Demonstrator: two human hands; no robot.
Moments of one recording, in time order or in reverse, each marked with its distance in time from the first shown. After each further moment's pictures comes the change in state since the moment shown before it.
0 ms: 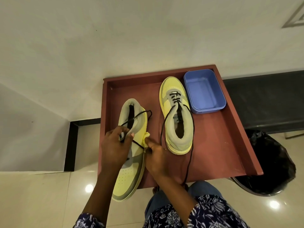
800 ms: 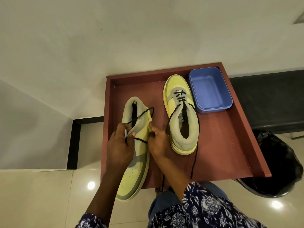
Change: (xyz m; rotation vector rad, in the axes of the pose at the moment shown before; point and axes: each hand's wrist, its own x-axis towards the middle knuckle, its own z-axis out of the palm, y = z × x) left_hand -0.001 0.001 0.003 0.080 0.016 0.093; right_hand 0.041 -0.015 0.002 0.075 0.069 0.037
